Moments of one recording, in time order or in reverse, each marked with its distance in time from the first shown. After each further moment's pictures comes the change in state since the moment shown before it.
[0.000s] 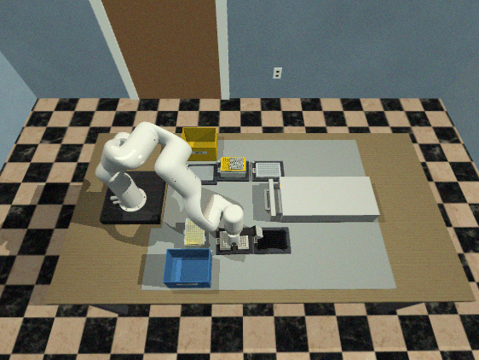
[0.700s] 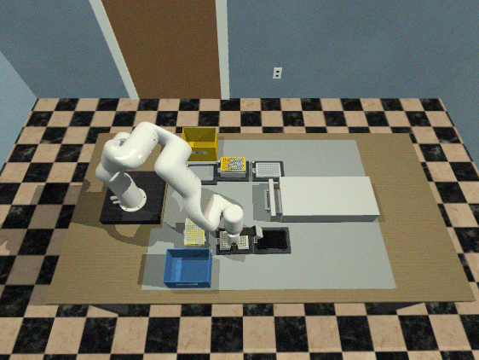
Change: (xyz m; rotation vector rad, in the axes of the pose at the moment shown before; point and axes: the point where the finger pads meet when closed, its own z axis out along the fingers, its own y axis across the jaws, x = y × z) arm 0.000 0.000 0.000 0.000 -0.001 0.000
